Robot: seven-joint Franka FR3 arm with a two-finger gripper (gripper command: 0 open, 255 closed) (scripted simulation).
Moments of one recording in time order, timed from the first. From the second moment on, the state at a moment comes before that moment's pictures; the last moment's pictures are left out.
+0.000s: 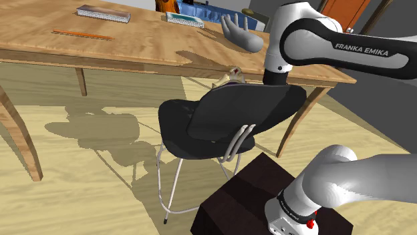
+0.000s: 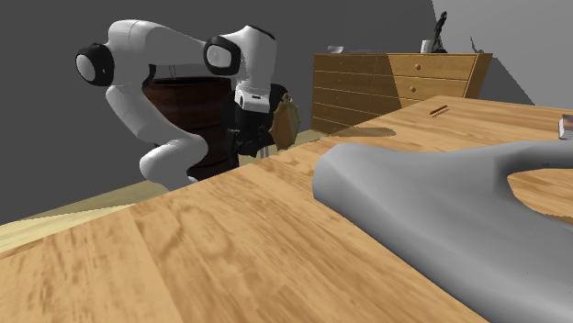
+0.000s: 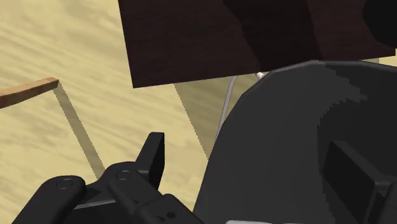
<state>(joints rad) -0.02 -0.74 0.01 -2.45 -0.09 1.53 0.17</state>
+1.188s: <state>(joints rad) 0.47 -0.98 -0.31 -2.50 0.08 1.87 -0.82</state>
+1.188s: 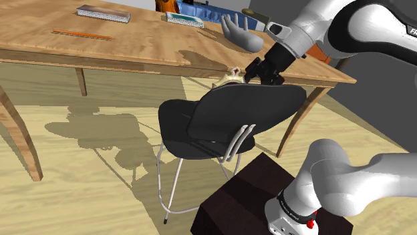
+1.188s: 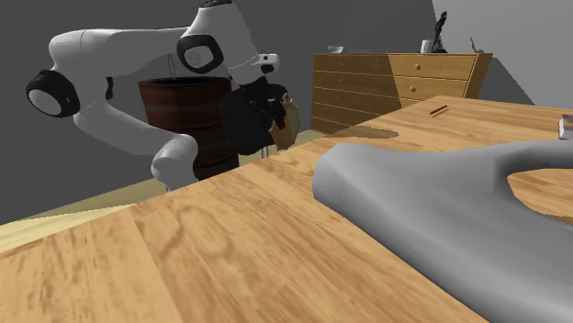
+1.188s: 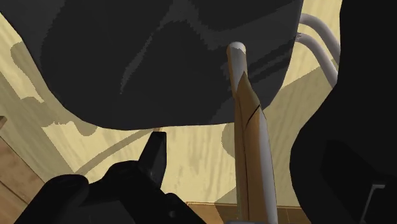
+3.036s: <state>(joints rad) 0.49 -0.95 -0.29 -2.39 0.09 1.75 -0.80</state>
